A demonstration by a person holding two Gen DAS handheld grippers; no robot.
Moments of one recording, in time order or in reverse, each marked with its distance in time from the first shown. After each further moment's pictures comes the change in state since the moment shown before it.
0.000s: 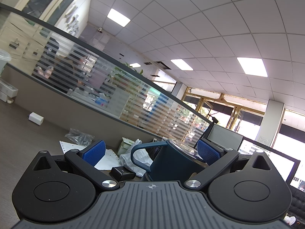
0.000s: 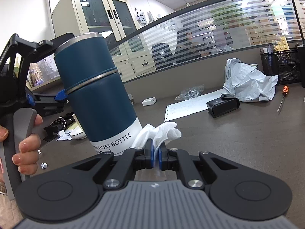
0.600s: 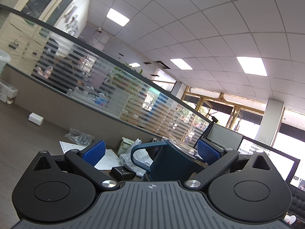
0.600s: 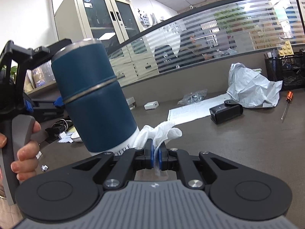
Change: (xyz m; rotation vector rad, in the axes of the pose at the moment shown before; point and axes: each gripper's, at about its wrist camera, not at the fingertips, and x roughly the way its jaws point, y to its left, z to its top) left arm -0.001 -0.001 -0.001 0.006 0.003 -0.002; right arm 0.003 0.002 0.013 -0.029 -0.033 0.030
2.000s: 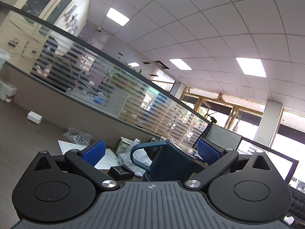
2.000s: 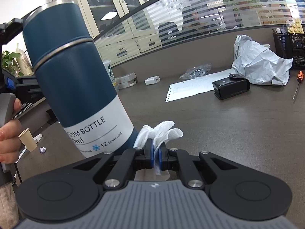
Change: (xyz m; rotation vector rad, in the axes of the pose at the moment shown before) left arm -0.002 0.000 -0.003 -0.014 0.000 -0.012; right arm 0.033 -0.023 -0.019 0.015 0.181 0.022
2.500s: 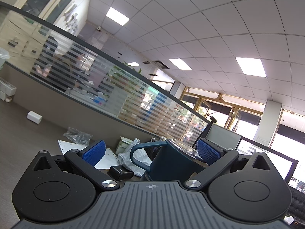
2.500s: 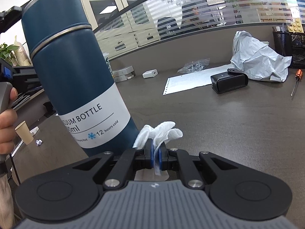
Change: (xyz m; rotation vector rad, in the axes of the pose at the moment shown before) left arm 0.001 -0.001 0.001 0.001 0.003 0.002; right arm 0.001 0.000 -0.004 -0.017 0.041 -0.019
